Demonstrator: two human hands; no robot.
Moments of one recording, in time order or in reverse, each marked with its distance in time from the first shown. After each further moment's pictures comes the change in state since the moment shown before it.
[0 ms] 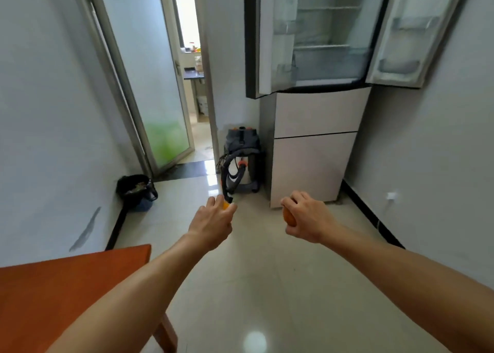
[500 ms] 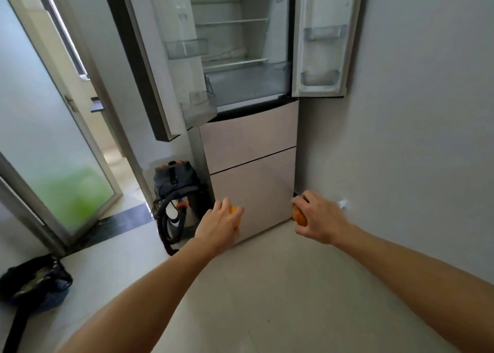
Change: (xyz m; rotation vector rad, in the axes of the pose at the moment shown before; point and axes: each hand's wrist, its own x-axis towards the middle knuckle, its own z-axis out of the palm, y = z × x) left_hand 0.354 0.093 0.020 -0.057 0.097 0.398; right_hand 0.115 0.277 0.018 0.011 0.034 0.397
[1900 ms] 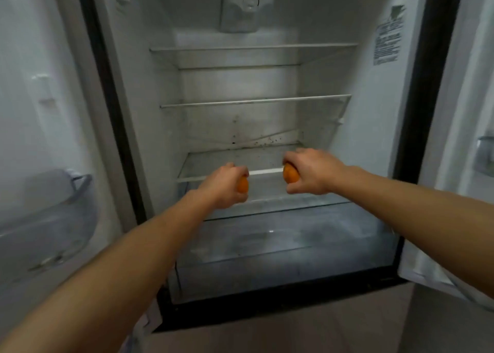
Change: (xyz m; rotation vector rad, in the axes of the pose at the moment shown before) left_hand 0.778 -0.368 -0.046 -0.157 0.121 -0.361; right_hand 0.866 0.242 -0.131 -0.037 0.185 -0.333
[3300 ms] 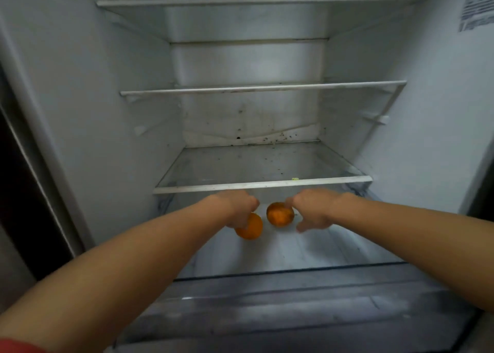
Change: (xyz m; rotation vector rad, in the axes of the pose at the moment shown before) left_hand 0.114 -0.016 0.077 0.423 -0.469 0.076; right_hand 0.099 0.052 0.112 -0.119 -0.484 -0.141
